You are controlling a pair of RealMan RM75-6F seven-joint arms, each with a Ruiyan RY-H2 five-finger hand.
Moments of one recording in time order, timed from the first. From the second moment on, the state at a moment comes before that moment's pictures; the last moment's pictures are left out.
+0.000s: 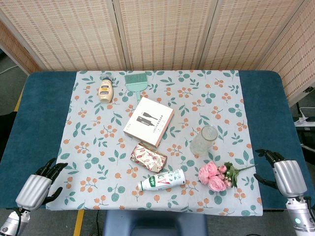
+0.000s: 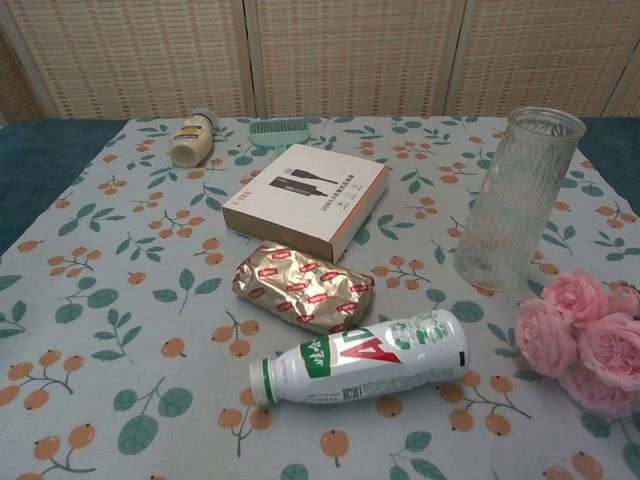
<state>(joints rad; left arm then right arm) -0.15 -1.16 0.10 -1.56 1.70 1.41 0.09 0.08 -1.17 0.03 -1.55 -1.61 1.55 0.06</state>
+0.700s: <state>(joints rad) -0.15 -1.15 0.10 -1.56 1.70 1.41 0.08 0.14 -1.16 -0.02 -1.52 -1.63 1.33 -0.01</state>
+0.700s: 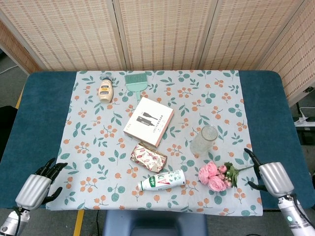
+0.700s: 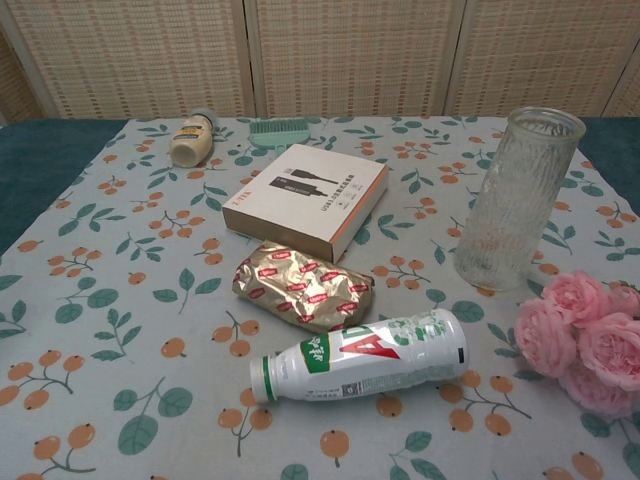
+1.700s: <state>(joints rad) -0.15 -1.15 0.10 -1.56 1.68 1.42 0.07 0.32 -1.30 -0.03 -1.47 -1.46 0.99 -0.02</state>
